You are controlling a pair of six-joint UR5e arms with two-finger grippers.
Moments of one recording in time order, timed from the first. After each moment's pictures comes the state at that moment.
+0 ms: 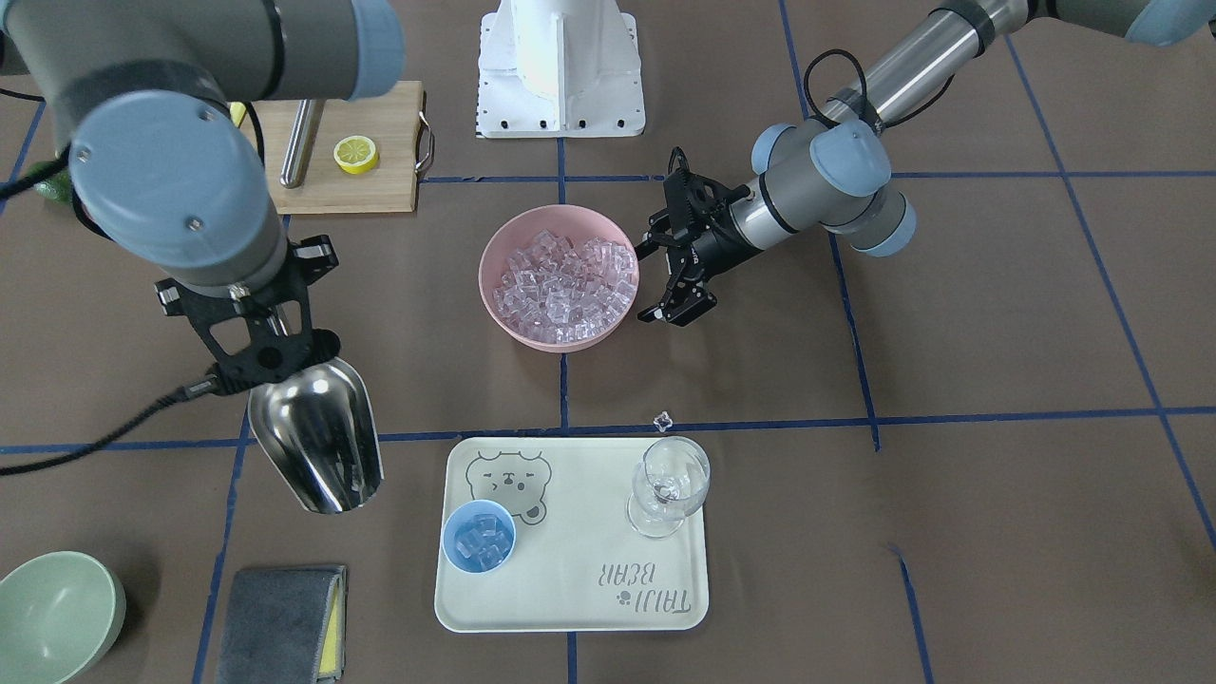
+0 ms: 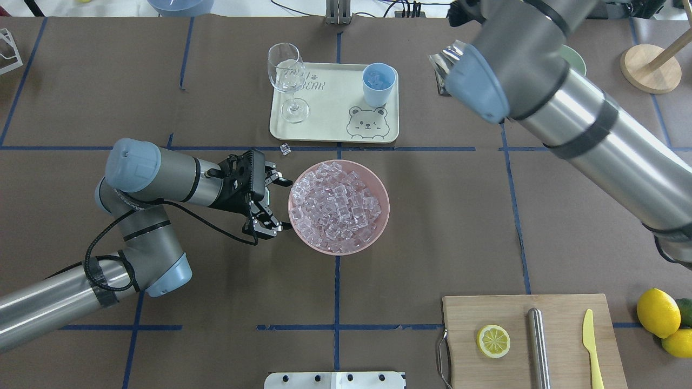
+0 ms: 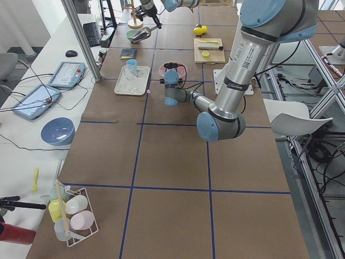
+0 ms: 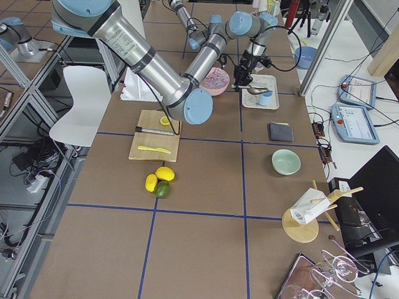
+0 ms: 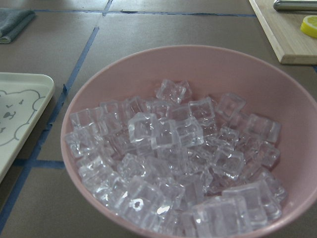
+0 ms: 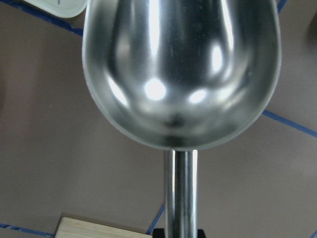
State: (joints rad) left arm -0.59 -2.07 -1.38 -2.79 -2.09 -0.01; right arm 0.96 -0.76 1.72 -2.48 2.15 0.14
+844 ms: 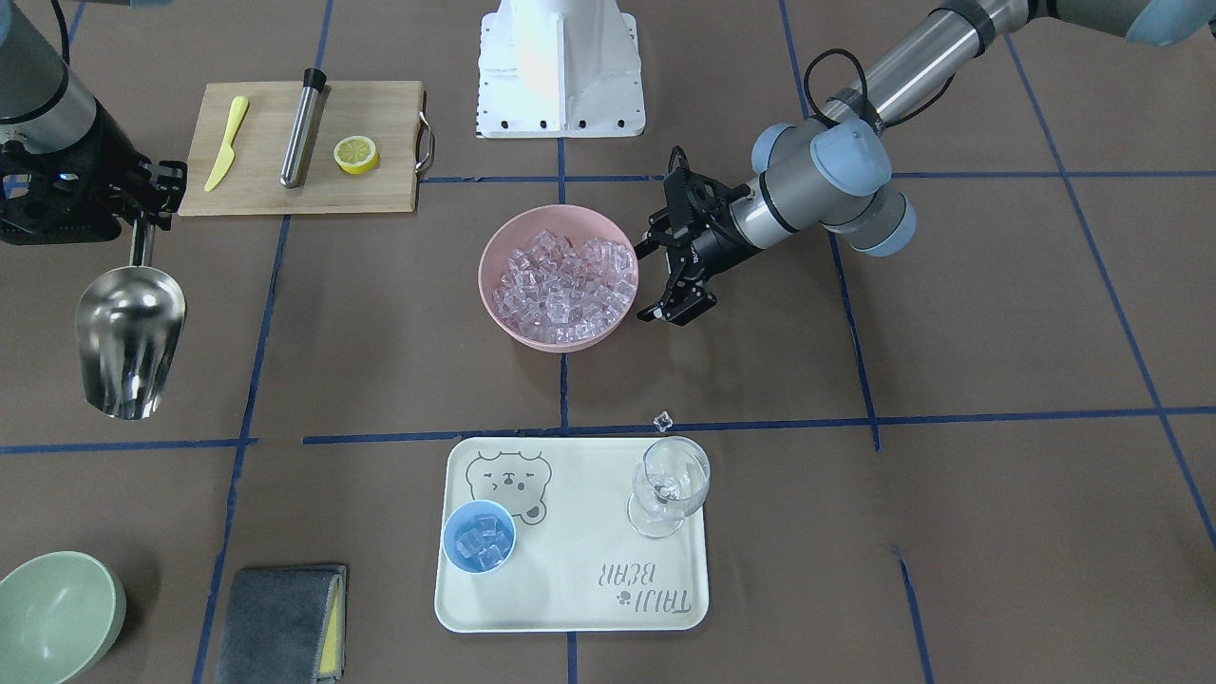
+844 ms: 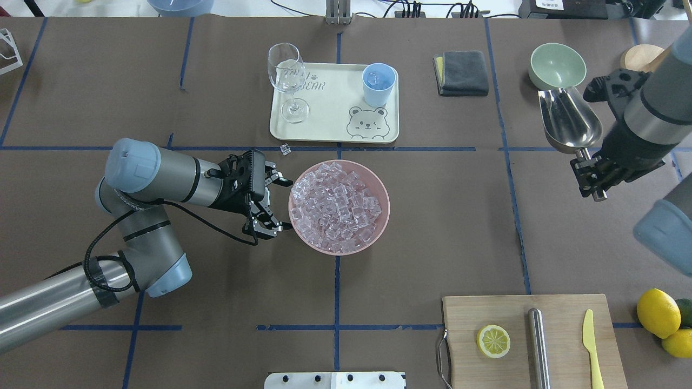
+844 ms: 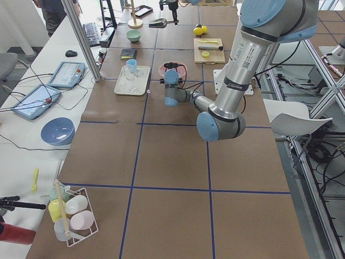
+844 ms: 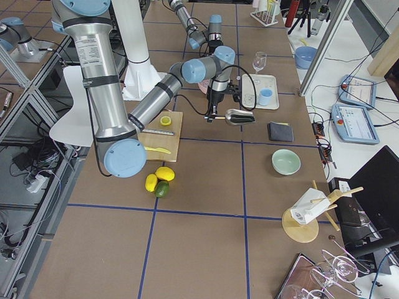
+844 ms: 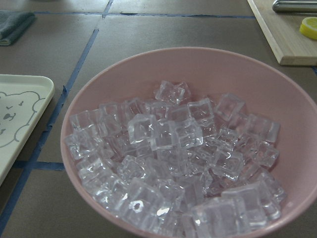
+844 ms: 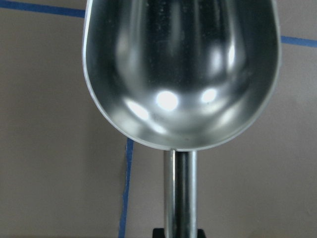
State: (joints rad) left arm -0.59 -2.07 -1.39 -2.80 -2.09 -0.01; right arm 0.95 -1.44 2.14 -1.94 2.20 0.61
